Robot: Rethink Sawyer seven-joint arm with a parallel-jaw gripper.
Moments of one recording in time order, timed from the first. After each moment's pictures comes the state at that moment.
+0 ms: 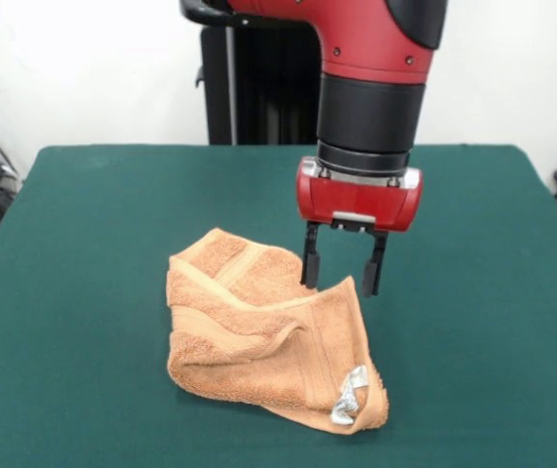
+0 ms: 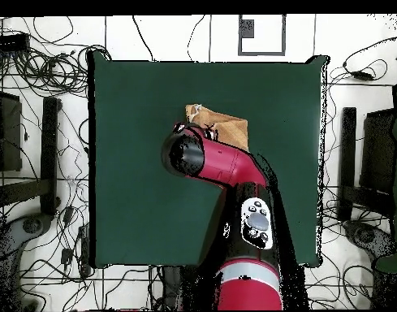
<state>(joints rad) -0.04 -0.50 -0.12 1.54 0.18 0.26 1.67</state>
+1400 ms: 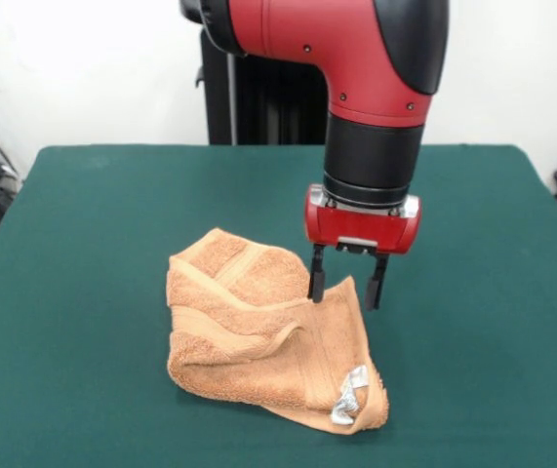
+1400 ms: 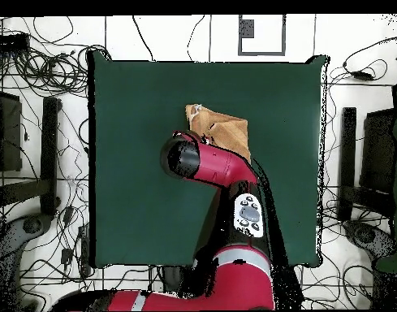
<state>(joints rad) -0.03 -0.43 -0.12 1.54 0.18 0.26 1.67</state>
